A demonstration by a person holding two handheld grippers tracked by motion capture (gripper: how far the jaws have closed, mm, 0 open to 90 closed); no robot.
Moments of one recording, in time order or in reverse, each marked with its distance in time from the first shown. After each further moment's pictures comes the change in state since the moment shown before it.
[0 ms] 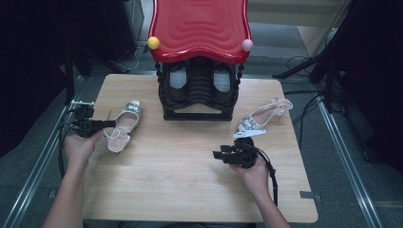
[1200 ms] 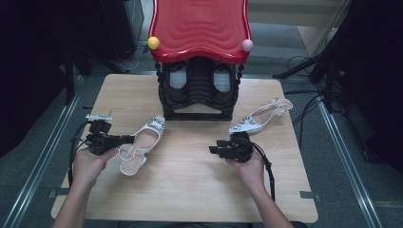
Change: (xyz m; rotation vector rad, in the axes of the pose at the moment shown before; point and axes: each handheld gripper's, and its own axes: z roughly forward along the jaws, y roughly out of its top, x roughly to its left) left arm -0.085 -0.039 -0.014 0.089 -0.184 0.174; right arm -0.001 0.016 0.010 -0.017 0.014 -0.018
